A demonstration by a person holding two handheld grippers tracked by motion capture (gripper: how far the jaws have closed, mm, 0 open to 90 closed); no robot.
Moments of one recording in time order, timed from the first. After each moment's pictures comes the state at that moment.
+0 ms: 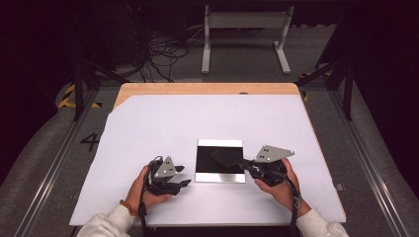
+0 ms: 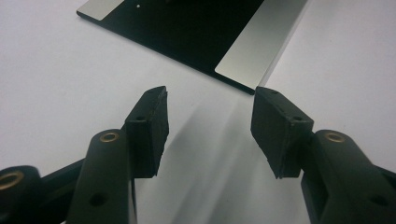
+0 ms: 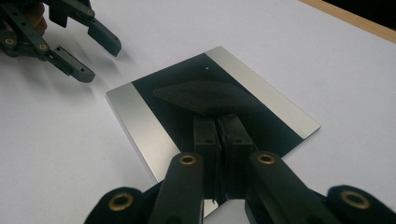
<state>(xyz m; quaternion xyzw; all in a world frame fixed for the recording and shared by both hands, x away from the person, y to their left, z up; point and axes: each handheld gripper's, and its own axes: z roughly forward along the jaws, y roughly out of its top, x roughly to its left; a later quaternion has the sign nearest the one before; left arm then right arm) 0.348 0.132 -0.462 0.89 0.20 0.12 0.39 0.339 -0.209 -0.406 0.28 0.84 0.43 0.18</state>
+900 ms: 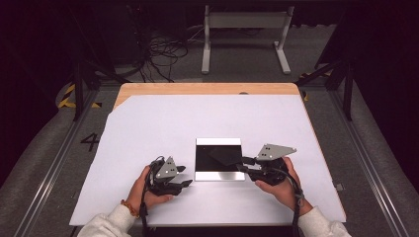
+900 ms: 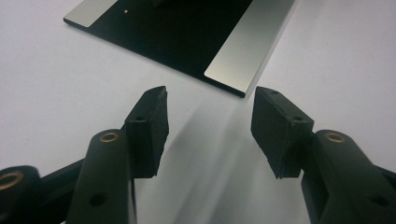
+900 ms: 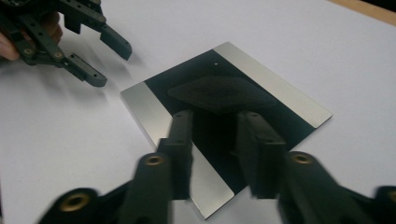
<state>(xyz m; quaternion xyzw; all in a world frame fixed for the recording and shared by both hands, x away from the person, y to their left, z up) 0.347 0.129 -0.462 0.89 0.20 0.12 0.39 0.342 -0.214 -0.403 0.28 0.84 0.44 0.15</state>
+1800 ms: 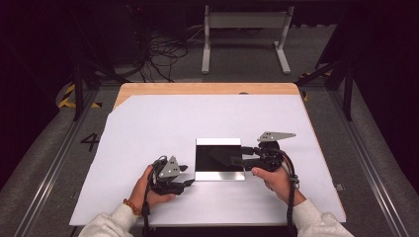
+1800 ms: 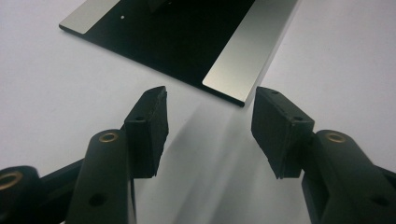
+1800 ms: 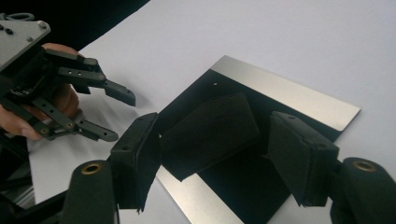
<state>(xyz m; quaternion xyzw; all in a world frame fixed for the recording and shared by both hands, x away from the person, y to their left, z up) 0.350 0.121 -0.462 0.89 0.19 0.12 0.39 0.378 -0.214 -0.409 0.38 0.79 0.48 0.04</state>
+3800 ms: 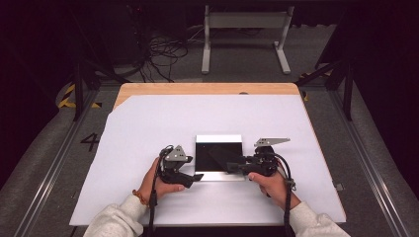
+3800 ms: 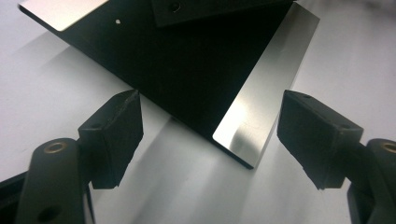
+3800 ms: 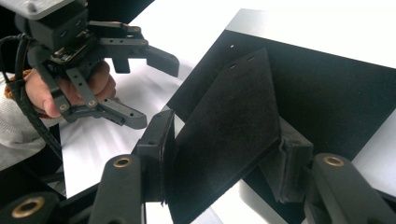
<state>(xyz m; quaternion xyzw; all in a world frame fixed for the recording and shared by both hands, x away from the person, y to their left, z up) 0.382 0.103 -0.459 0.87 0.25 0.05 0.42 0.377 -0.210 -0.435 0.38 0.78 0.50 -0.03</state>
